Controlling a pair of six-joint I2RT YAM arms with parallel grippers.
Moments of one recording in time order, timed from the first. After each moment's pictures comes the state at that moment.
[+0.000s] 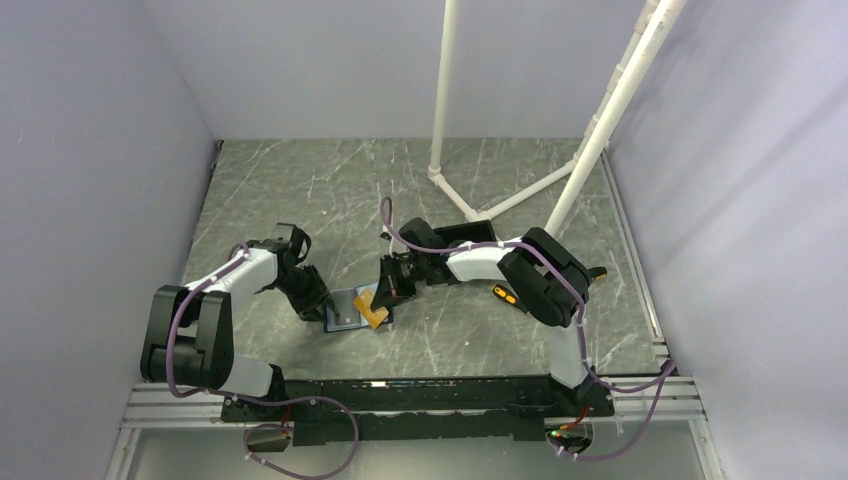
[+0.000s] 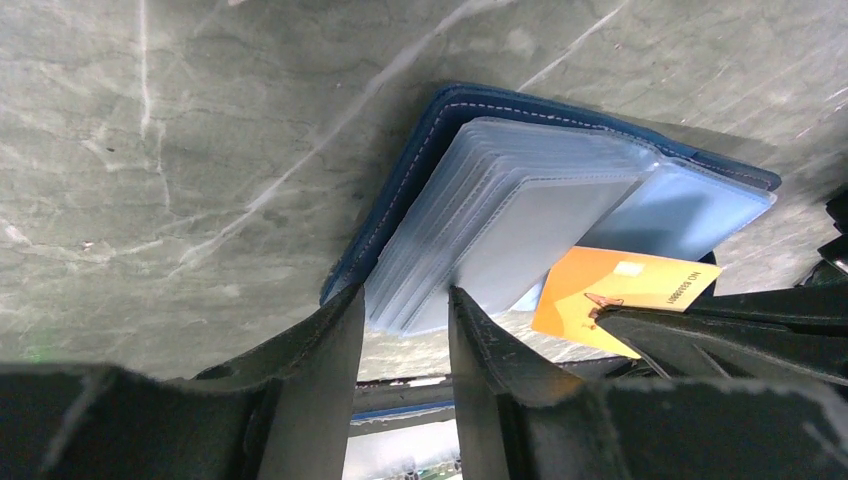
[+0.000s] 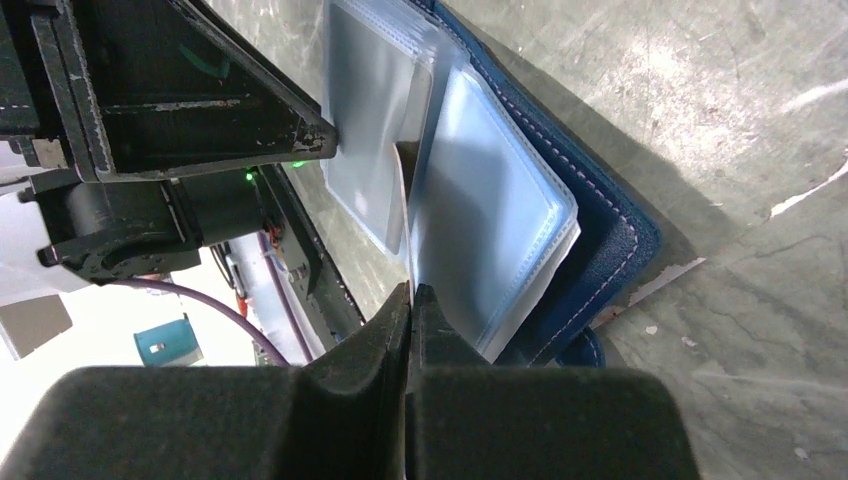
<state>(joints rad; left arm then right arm) -0.14 1.42 0.72 -0.74 0.28 -0.73 0.81 2.00 1.11 0.08 -0.71 0.74</state>
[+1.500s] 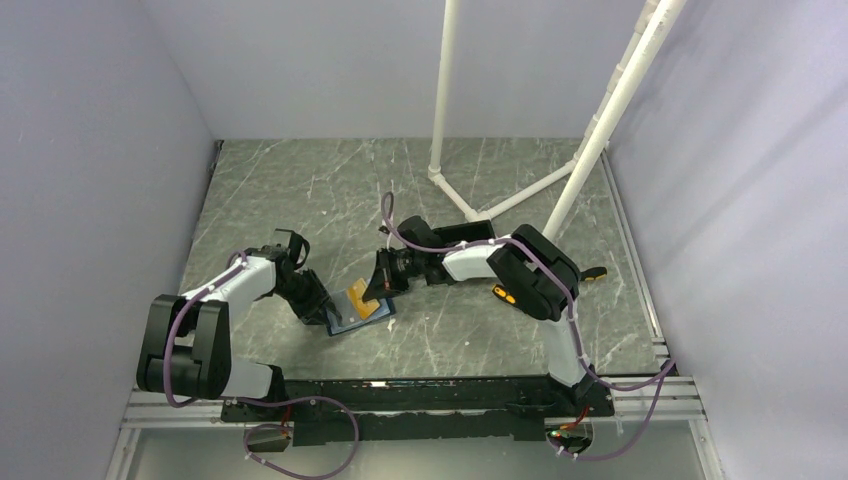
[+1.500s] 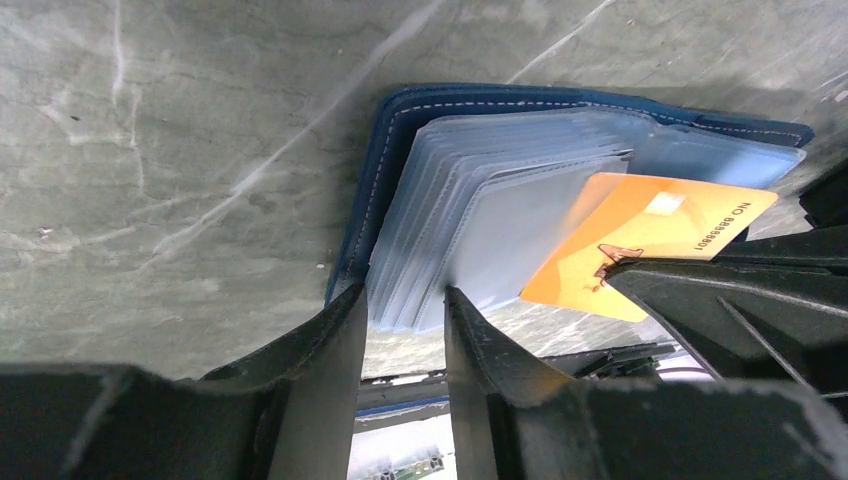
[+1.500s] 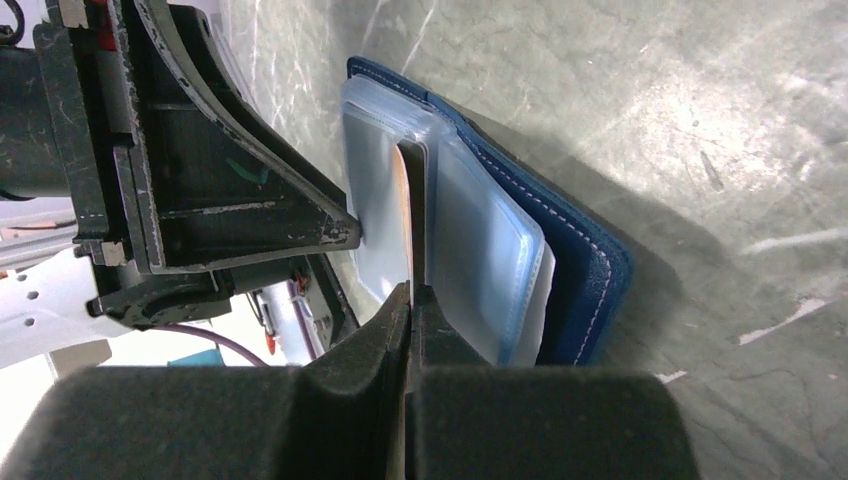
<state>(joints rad) -0.14 1.37 0.66 -0.70 0.32 -0.78 0.80 2.08 1.13 0.25 -0.71 0.85</state>
